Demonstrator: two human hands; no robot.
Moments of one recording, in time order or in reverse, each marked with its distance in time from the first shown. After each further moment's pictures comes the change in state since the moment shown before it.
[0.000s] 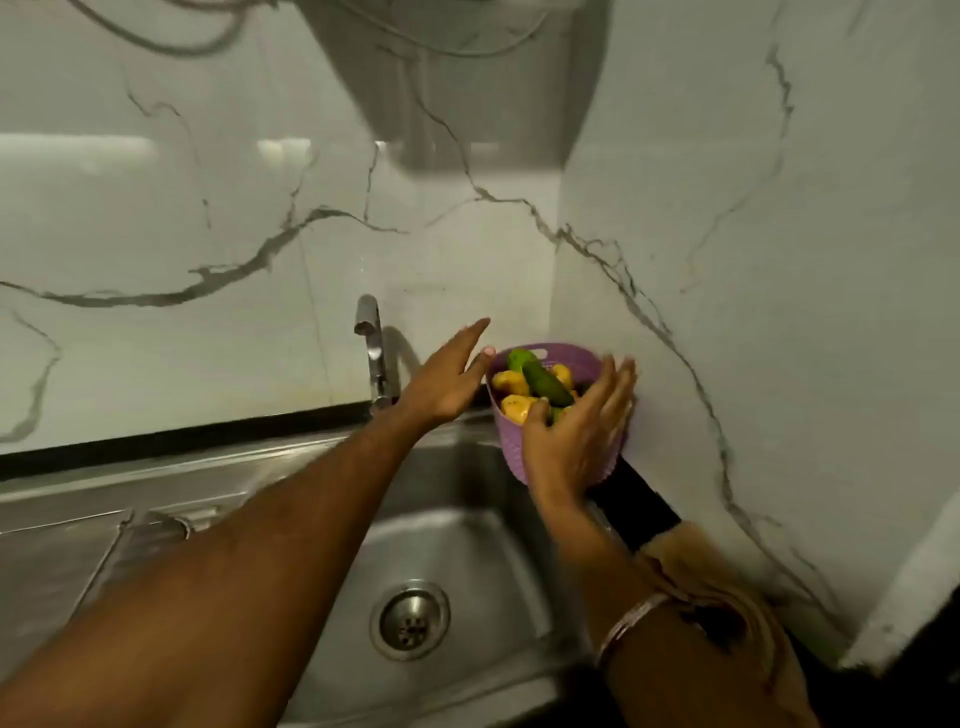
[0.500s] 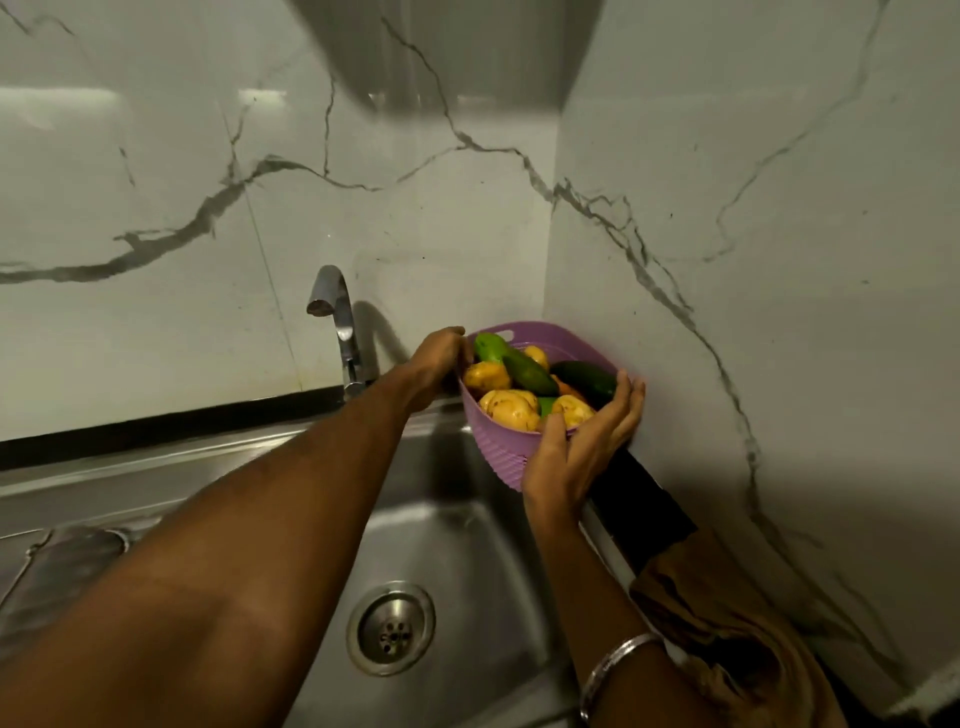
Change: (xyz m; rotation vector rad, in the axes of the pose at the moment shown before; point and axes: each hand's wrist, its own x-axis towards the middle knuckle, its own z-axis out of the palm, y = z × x) left_hand 0.073 -0.046 0.047 -0.652 -0.060 -0.637; right_hand -0.008 0.037 0.028 0.356 0.088 0.204
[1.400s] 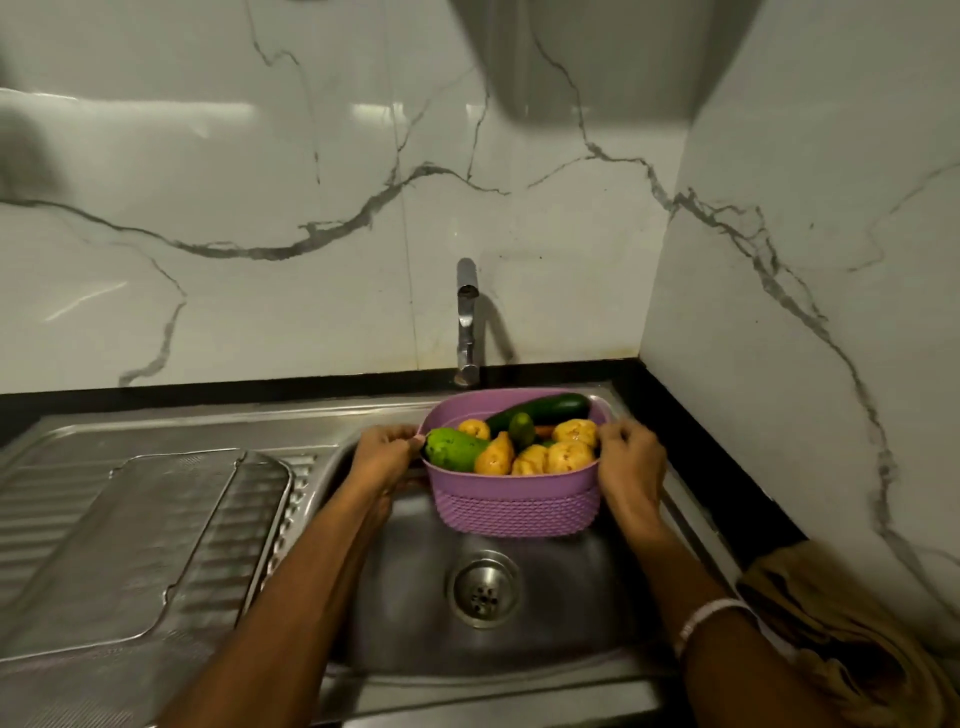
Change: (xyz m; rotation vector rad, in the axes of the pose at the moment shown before) left_hand -0.164 -0.119 -0.137 -0.235 0.400 -0.090; right_hand -0.034 -0.008 0.009 -0.277 -0.512 0.243
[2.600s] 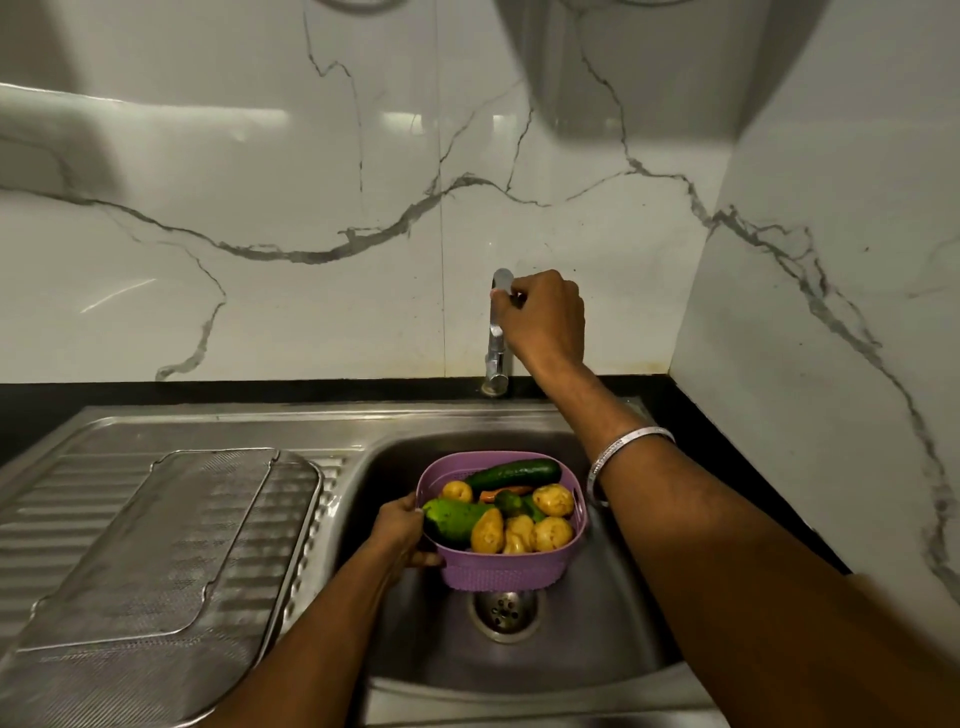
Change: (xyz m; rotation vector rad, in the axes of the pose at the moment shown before) left_hand 0.013 -0.080 -0.023 0.108 0.038 -0.216; right_hand 0.015 -0.189 0.075 -0.137 -0.105 -0.561
